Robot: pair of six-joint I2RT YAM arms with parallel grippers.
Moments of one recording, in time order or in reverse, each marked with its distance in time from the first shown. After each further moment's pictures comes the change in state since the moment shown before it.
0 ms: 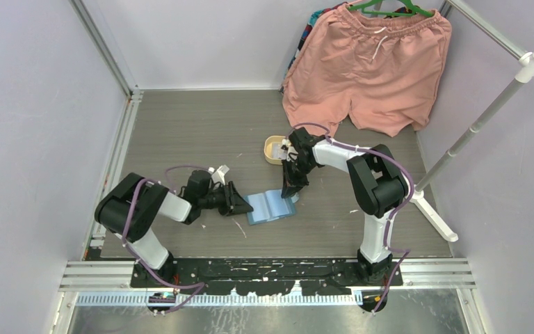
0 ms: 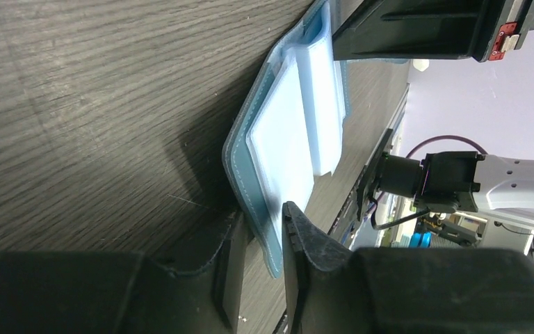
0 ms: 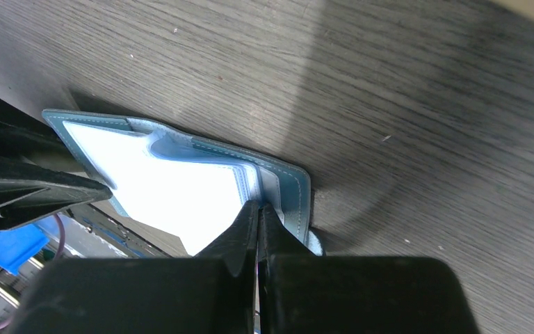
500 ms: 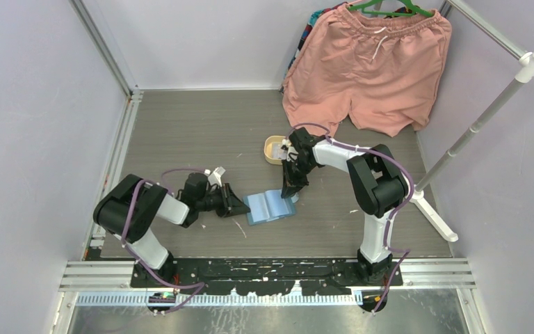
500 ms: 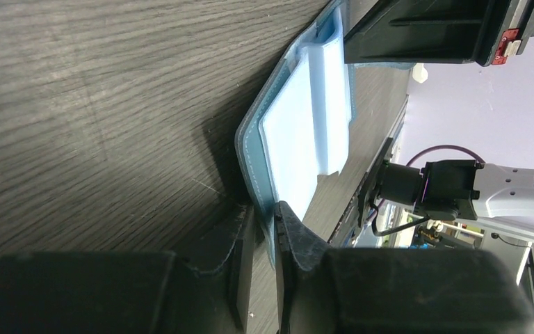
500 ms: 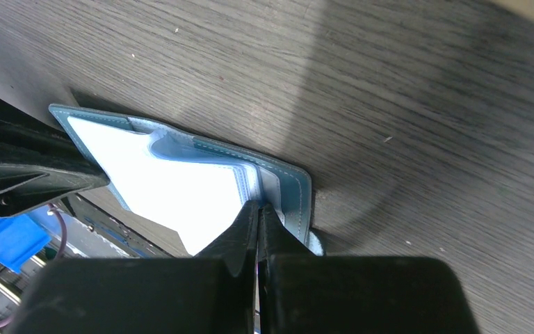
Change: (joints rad) left arm 0.018 -0.005 -0.041 0.047 -0.019 -0.020; right arm -0.002 0.001 -0.002 0.003 -0.006 0.000
